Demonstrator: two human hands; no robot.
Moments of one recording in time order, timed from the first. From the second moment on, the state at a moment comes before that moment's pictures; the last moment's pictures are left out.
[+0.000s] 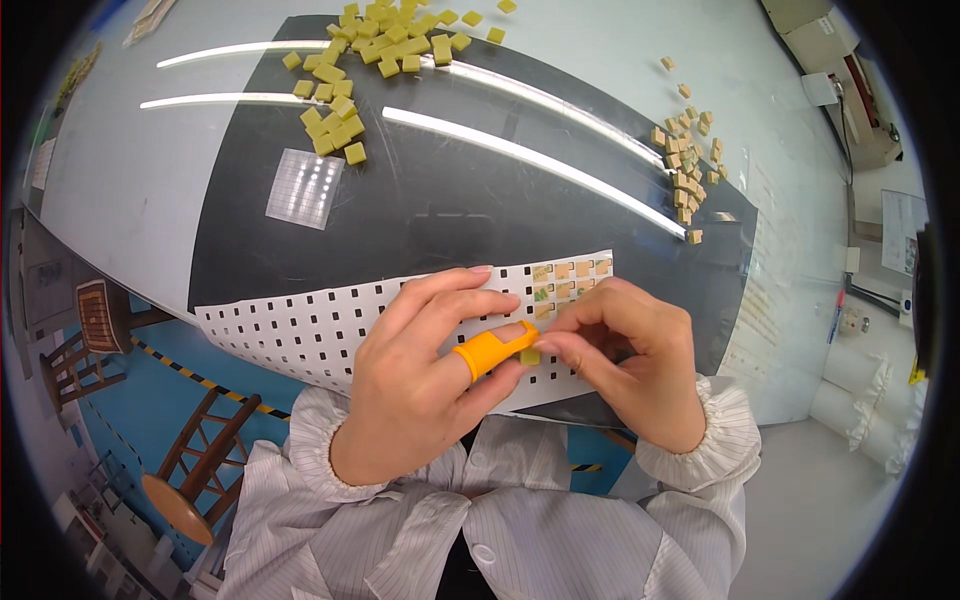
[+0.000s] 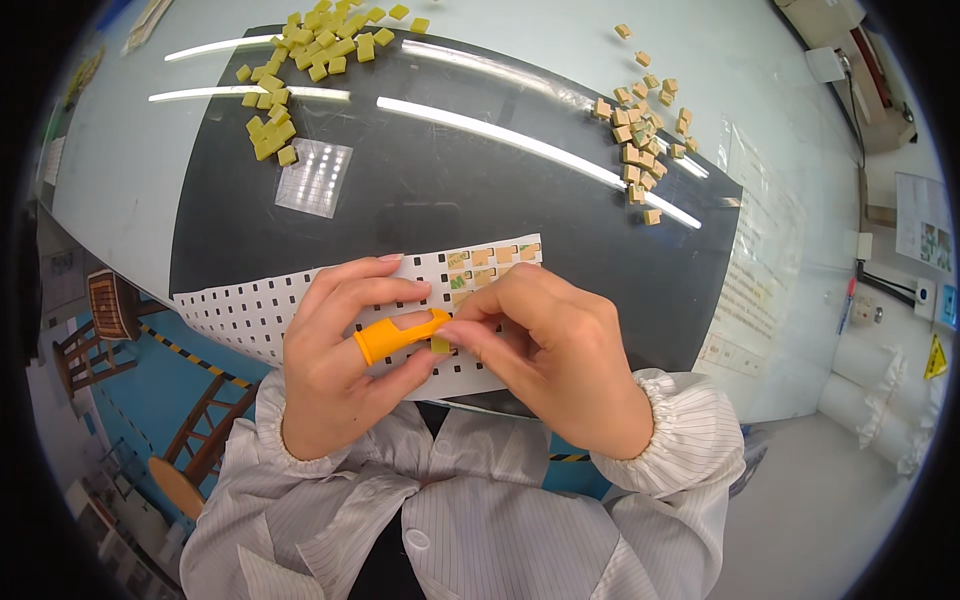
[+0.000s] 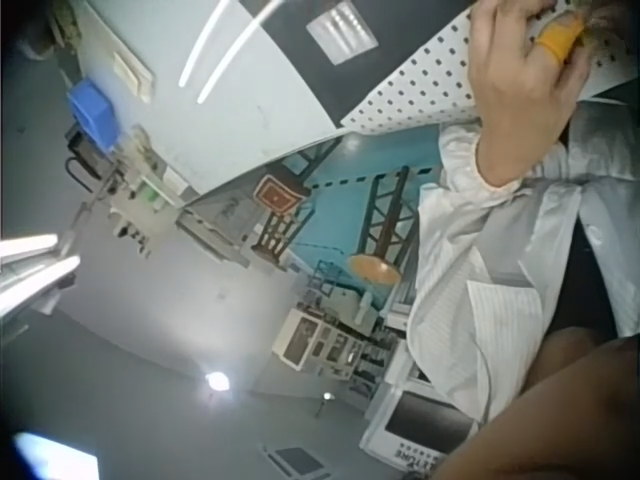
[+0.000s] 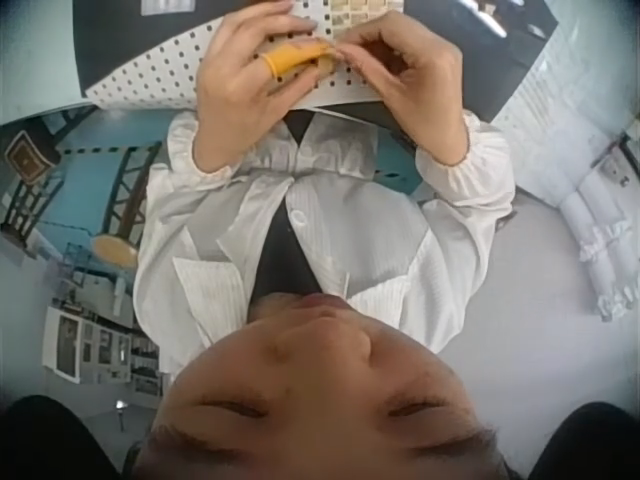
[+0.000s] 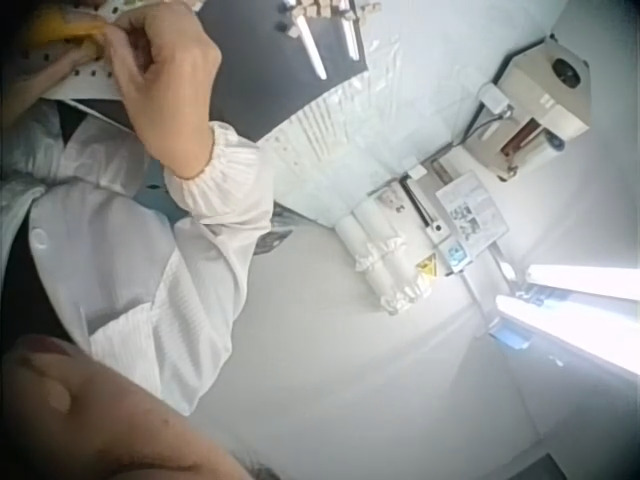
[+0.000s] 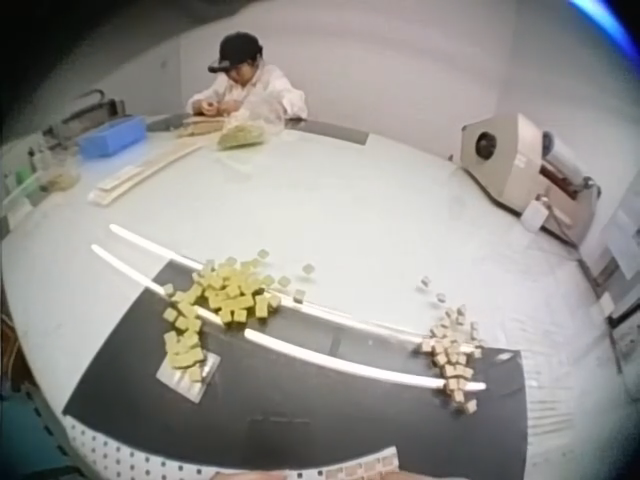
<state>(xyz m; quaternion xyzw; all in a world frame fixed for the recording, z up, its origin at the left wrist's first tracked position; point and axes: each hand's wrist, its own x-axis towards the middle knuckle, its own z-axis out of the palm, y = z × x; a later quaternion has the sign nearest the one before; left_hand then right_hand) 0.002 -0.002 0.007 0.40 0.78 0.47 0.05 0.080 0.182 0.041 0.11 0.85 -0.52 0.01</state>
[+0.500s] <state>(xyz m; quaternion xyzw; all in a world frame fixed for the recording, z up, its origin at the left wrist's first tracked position) 0.002 -0.003 0.007 0.41 0.78 0.46 0.05 0.097 0.175 0.043 0.11 0.94 -0.32 -0.08</state>
